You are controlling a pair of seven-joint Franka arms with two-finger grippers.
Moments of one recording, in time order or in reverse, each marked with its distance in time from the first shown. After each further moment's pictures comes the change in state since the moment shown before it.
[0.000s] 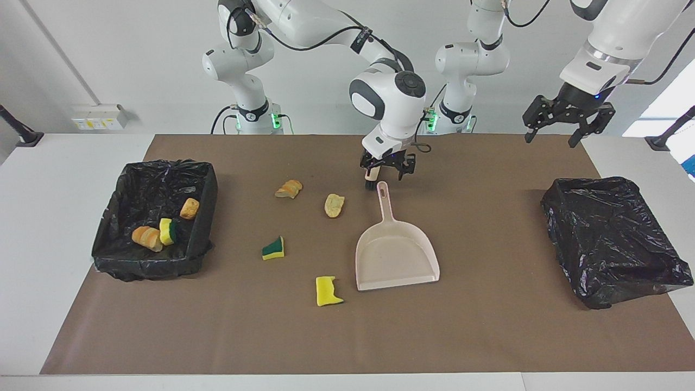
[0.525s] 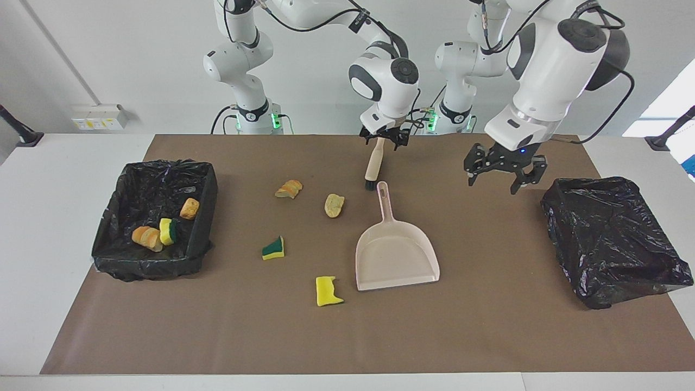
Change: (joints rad) left arm -0.203 0.169 -0.010 -0.052 0.000 0.256 -0.115; right arm 0.126 -0.206 0.003 -0.365 0.250 0.128 0.103
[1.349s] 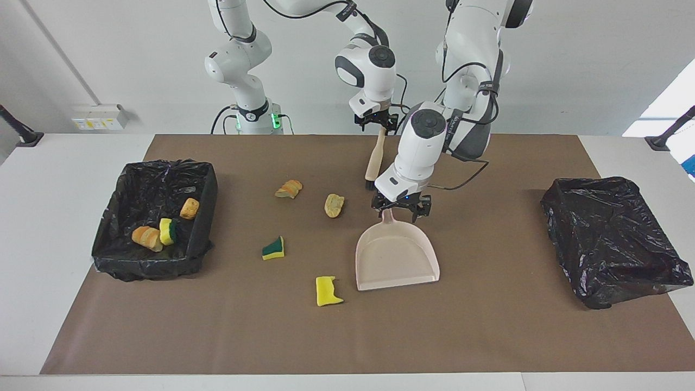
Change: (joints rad) left arm -0.245 0.117 -0.002 -0.297 0.000 0.363 -0.322; right arm 0.072 -0.132 -0.002 -0.241 0.067 0.194 0.032
